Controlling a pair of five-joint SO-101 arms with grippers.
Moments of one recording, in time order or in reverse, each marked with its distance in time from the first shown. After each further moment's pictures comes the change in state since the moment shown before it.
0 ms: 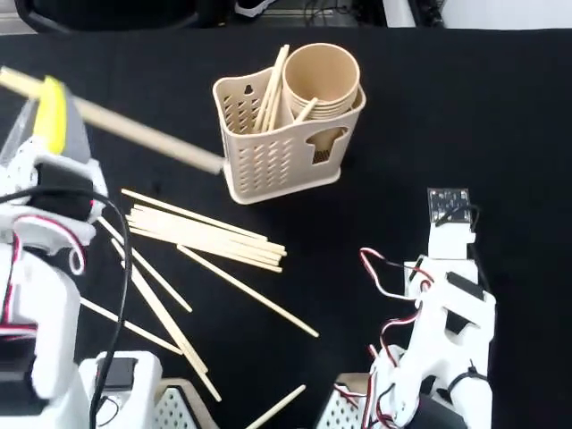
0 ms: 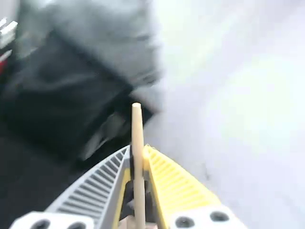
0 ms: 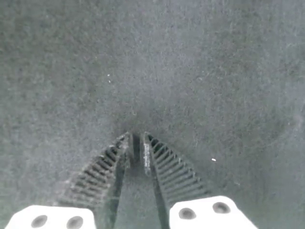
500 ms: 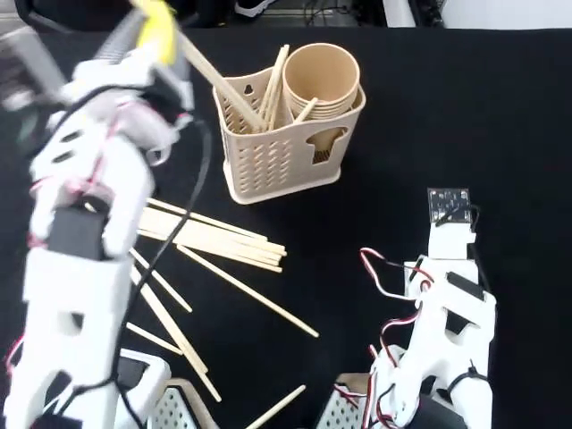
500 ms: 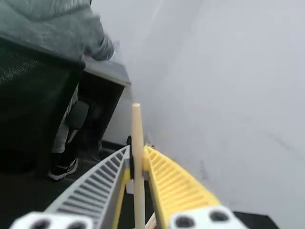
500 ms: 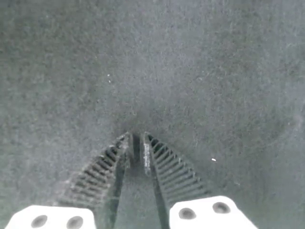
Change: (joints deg) left arm 11.3 25.1 -0.5 -20.1 -11.8; right arm 0.0 0.0 0.0 0.0 0.0
